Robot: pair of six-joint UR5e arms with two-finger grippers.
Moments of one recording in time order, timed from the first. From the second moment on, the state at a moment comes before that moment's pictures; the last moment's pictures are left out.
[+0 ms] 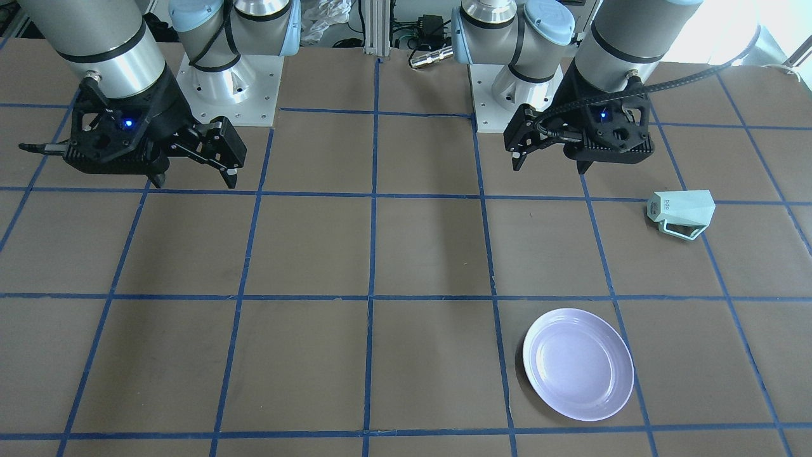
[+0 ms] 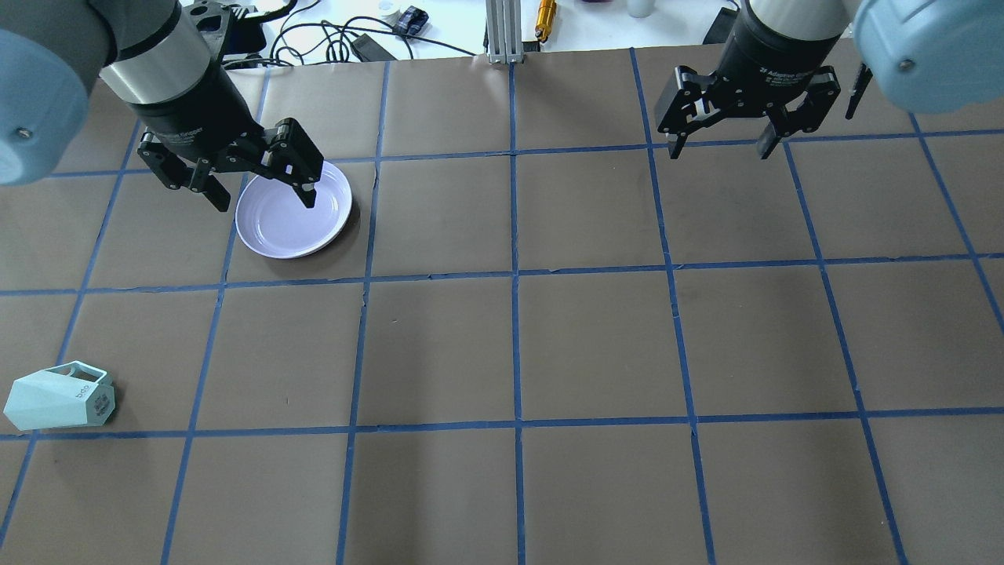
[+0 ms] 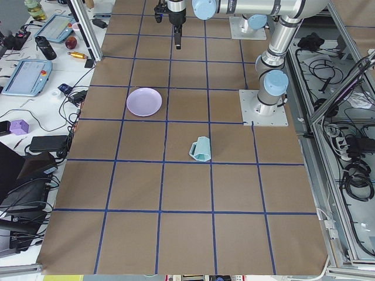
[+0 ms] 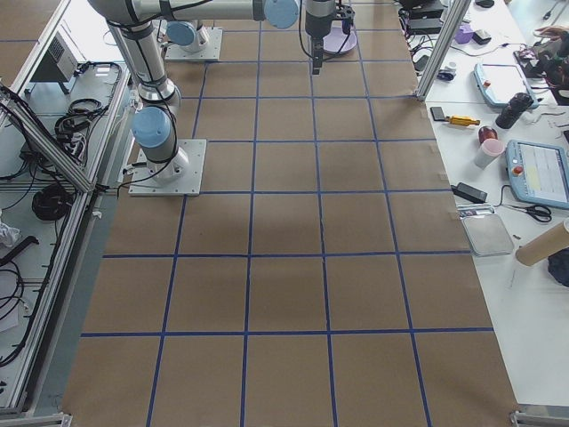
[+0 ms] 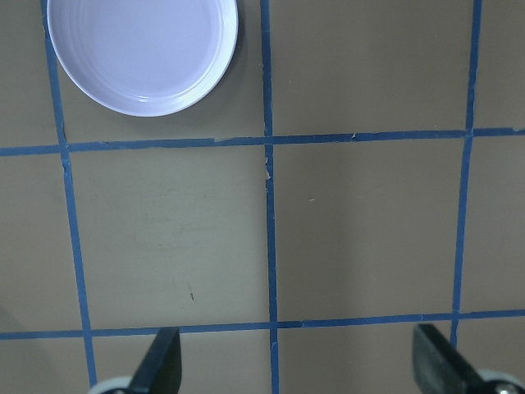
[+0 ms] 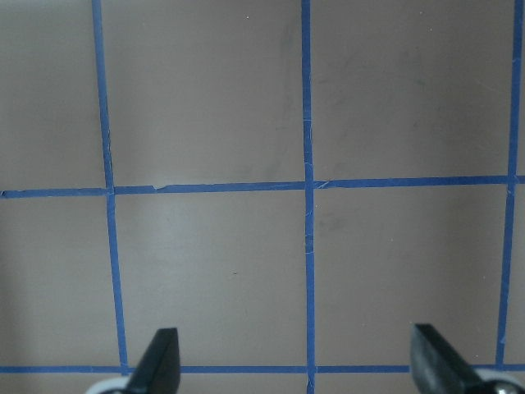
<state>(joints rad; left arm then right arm) -1.55 -1.58 -1.56 -1.61 1.54 0.04 1.58 -1.51 1.50 -1.60 -1.52 0.04</state>
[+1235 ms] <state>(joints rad) -1.55 -1.57 -1.57 -1.58 1.55 0.04 1.58 -1.51 1.50 -1.60 -1.52 0.04</state>
